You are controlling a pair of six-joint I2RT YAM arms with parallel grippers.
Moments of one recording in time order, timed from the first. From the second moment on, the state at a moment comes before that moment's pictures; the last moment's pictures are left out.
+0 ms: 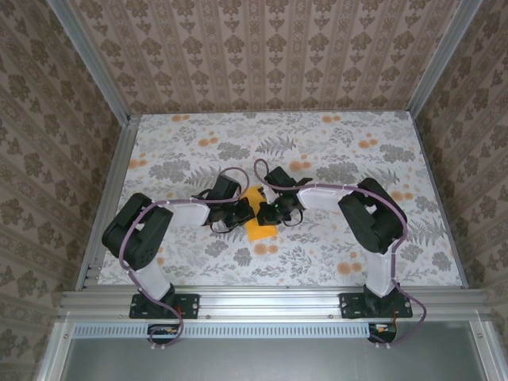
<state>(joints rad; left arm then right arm) -0.64 1.71 0.76 -0.02 0.37 -0.97 0.65 1.94 1.15 -0.38 -0.45 0.50</state>
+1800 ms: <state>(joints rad) -0.63 1.71 0.76 -0.02 0.38 -0.98 0.57 1.74 0.95 -0.48 -0.43 0.47</state>
